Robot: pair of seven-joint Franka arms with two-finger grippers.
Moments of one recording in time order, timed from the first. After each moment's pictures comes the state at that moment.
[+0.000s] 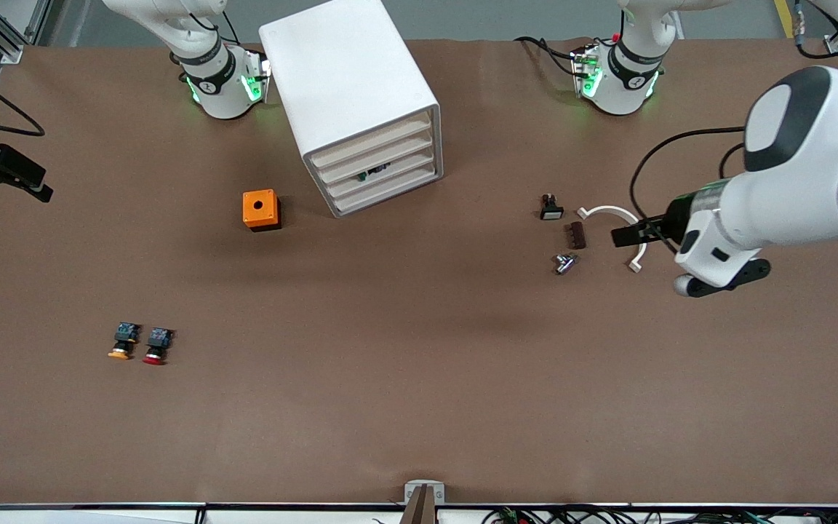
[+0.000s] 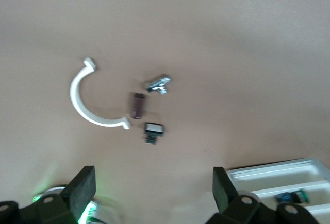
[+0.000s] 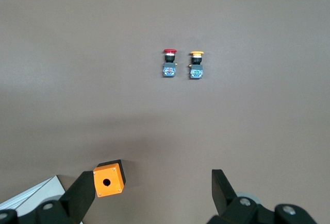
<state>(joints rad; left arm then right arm) 0.06 0.29 -0.29 -1.45 -0.12 1.47 -0.46 -0.04 -0.08 -0.04 -1.65 0.00 1.63 0.01</state>
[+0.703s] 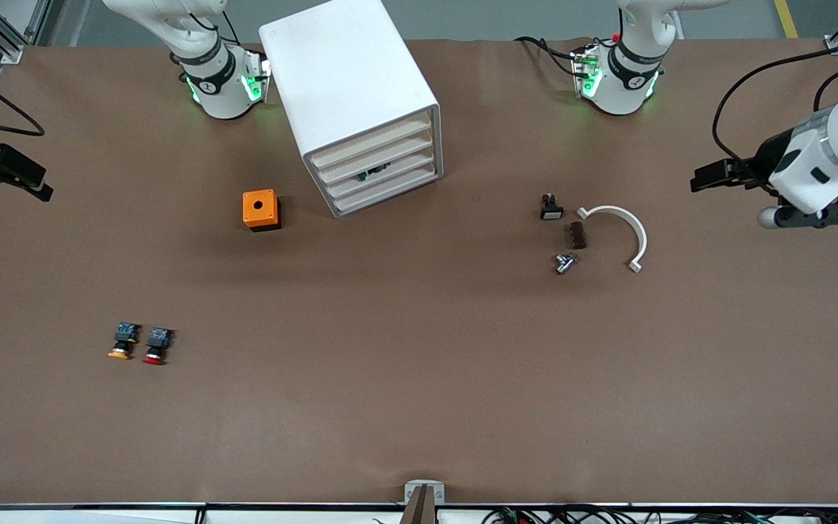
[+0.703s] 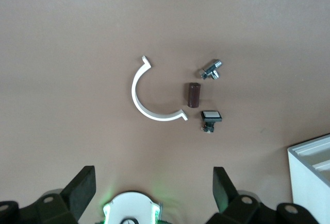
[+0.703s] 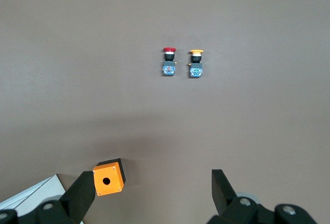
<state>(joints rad) 0.04 -0.05 -0.07 -1.80 -0.11 1.55 -0.08 -0.04 -0.08 -0.04 -1.65 0.00 1.63 0.01</state>
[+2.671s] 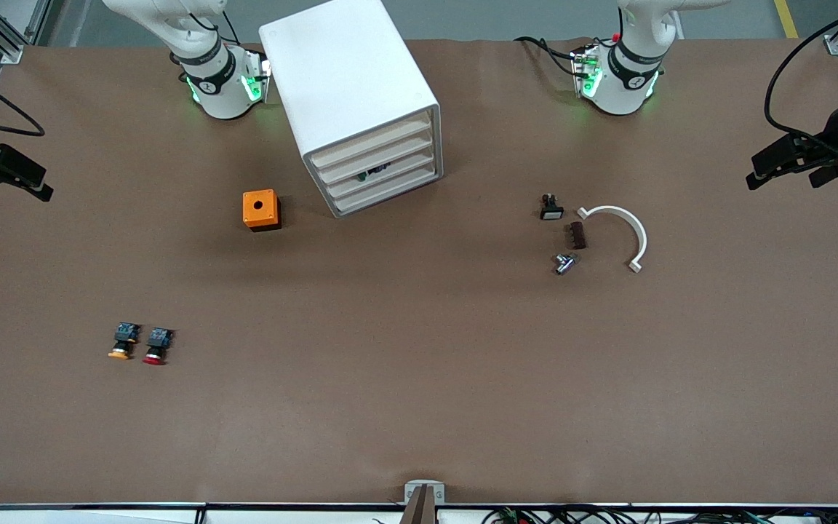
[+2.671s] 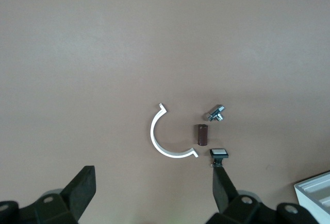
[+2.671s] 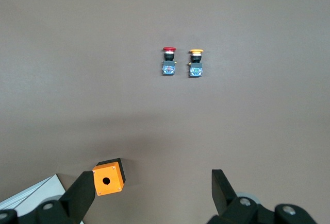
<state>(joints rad) 0.04 -0.06 -0.06 -1.63 -0.04 1.57 -0.06 -0.04 -0.08 -0.04 -1.66 0.00 1.63 0.01</state>
